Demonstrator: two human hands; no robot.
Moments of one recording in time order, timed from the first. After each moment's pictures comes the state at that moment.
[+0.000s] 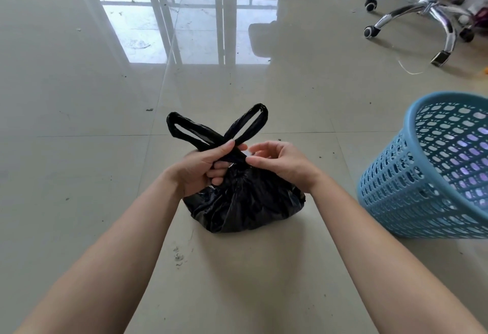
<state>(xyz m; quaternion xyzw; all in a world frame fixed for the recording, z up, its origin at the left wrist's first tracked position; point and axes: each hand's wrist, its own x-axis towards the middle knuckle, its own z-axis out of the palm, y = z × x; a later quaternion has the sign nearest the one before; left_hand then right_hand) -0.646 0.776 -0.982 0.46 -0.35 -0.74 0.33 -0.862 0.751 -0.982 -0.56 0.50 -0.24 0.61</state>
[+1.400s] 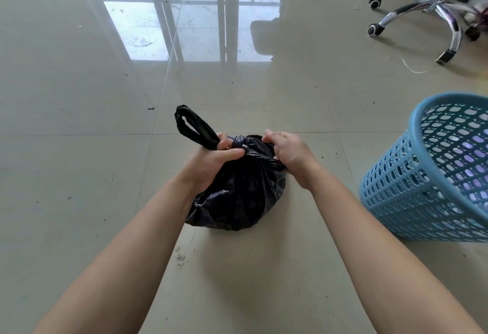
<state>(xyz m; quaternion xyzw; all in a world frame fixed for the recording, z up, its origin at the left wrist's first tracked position) -0.661 0.767 -0.994 0.47 -0.39 -0.64 0.46 -0.849 0.738 -0.968 -0.47 0.62 -0.30 0.55</state>
